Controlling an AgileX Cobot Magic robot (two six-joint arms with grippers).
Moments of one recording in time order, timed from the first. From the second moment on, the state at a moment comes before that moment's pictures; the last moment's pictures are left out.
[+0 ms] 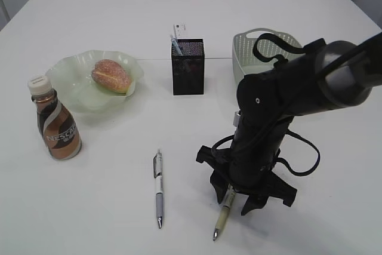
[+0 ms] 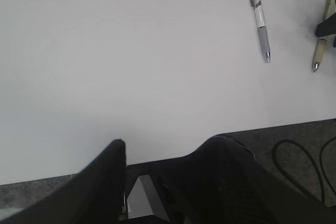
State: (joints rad) left arm -0.14 0.78 -0.86 -0.18 1.25 -0.14; right arm 0.54 2.00 -1.15 0.16 0.72 0.96
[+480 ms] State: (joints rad) left arm -0.14 0.78 -0.86 -0.18 1.25 -0.14; right arm 0.54 2.00 -1.16 0.16 0.74 0.96
